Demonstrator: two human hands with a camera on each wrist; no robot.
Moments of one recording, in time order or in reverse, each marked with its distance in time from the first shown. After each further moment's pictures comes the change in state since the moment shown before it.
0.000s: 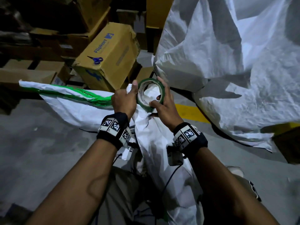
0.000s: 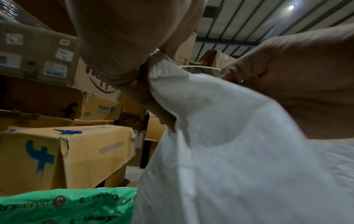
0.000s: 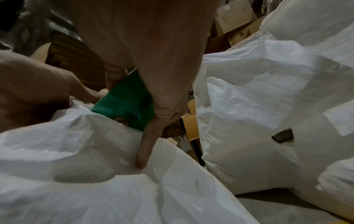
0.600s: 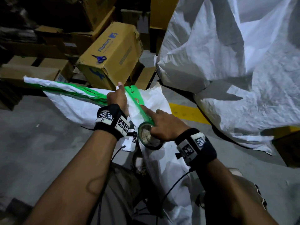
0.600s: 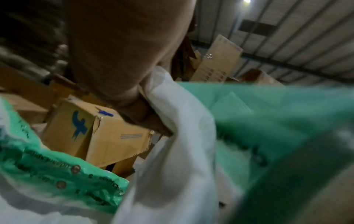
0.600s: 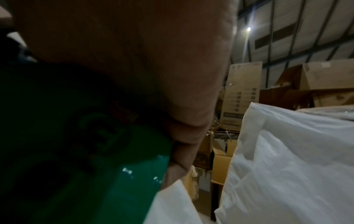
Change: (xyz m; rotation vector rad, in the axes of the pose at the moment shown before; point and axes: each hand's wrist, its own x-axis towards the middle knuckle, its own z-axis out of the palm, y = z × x) left_hand 0.046 -0.028 -0.010 -0.270 0.022 -0.478; right_hand -0.037 -0.042 -0.013 -0.877 -0.610 0.063
